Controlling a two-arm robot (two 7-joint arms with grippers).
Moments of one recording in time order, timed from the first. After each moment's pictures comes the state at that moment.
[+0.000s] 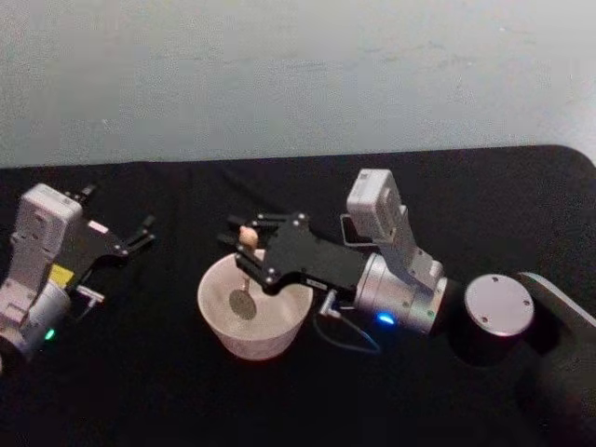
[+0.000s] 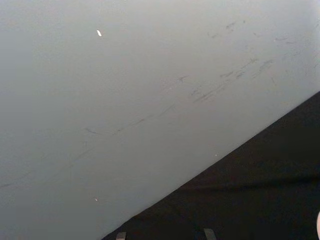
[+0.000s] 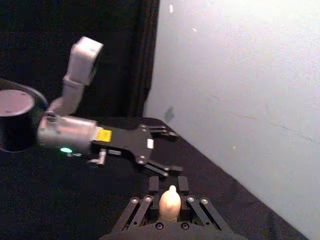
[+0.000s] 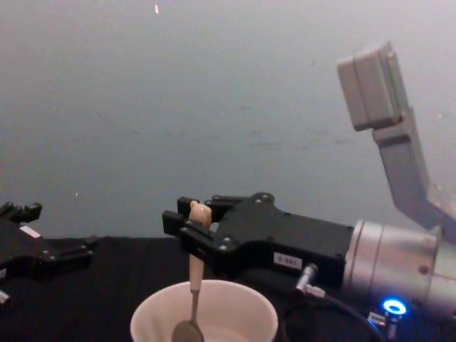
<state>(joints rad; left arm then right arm) -0.20 0.60 0.45 -1.41 -0.25 -0.12 0.03 0.40 0.29 -0.61 -1.31 0.31 -0.22 0.62</state>
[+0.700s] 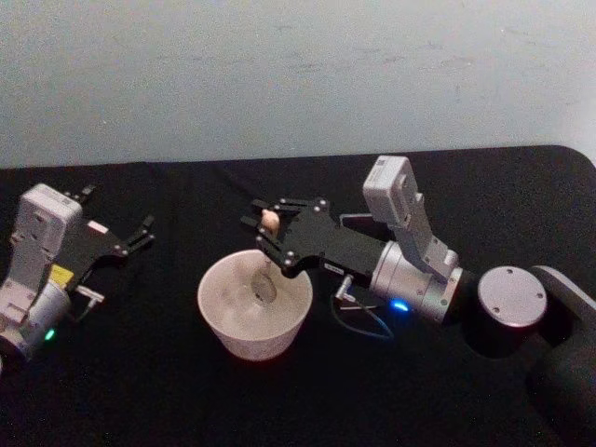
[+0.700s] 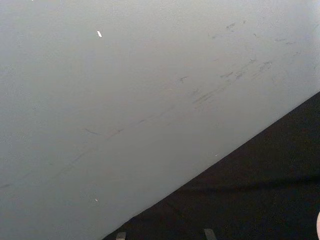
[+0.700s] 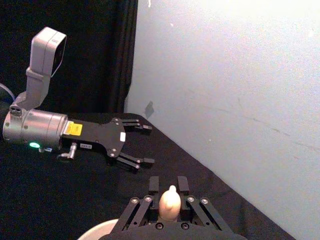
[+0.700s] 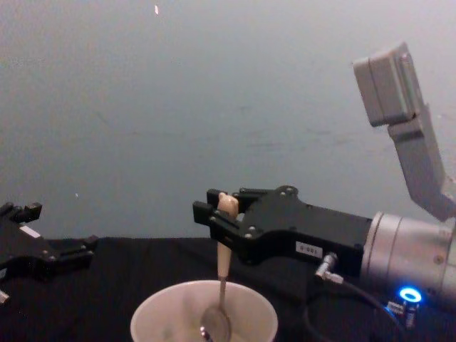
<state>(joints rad) -0.20 0.60 0.45 -1.41 -0.25 -0.12 0.03 0.41 0.29 -0.56 -1.28 0.29 -0.22 0.60</state>
